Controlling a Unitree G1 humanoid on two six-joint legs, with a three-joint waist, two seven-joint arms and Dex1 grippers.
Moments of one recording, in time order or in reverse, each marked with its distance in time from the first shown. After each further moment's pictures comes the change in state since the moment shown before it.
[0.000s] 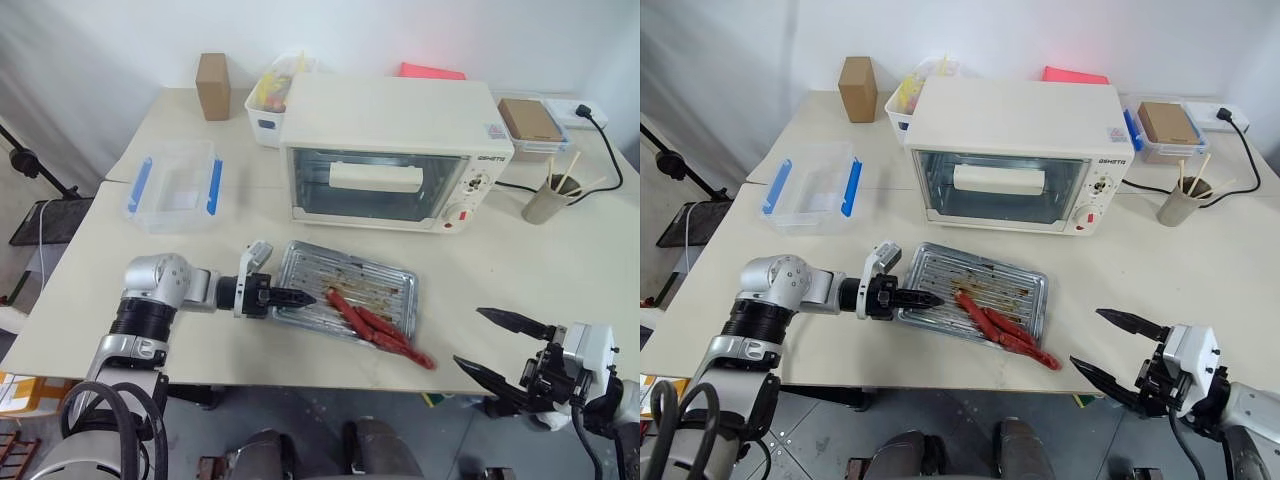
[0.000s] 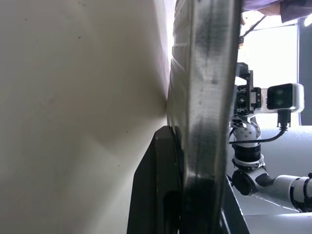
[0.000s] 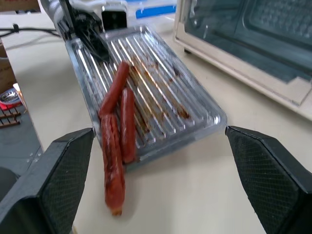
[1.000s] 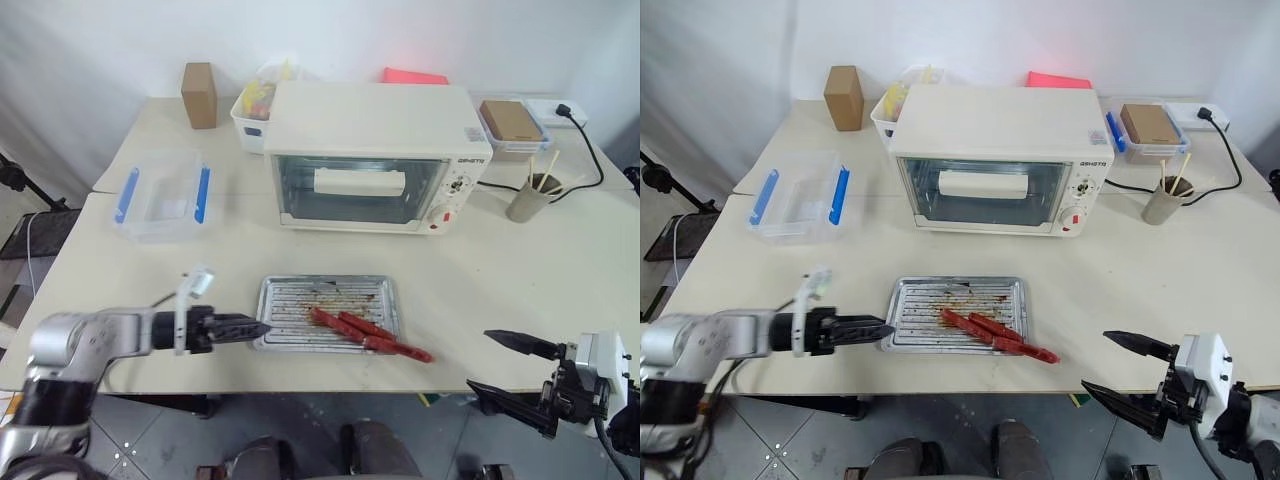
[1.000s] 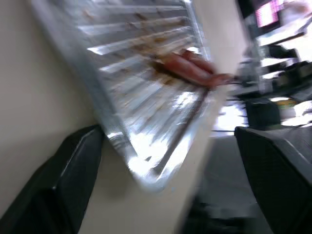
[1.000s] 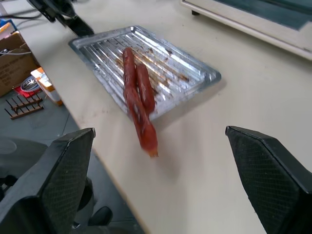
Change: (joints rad) left arm 0.554 0.318 0.168 -0.491 0.042 -0.540 -0.065; right arm 0.143 -0.071 -0.100 -0.085 0.060 0.174 0.046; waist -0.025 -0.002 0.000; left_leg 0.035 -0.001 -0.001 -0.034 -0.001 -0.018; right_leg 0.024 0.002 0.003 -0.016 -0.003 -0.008
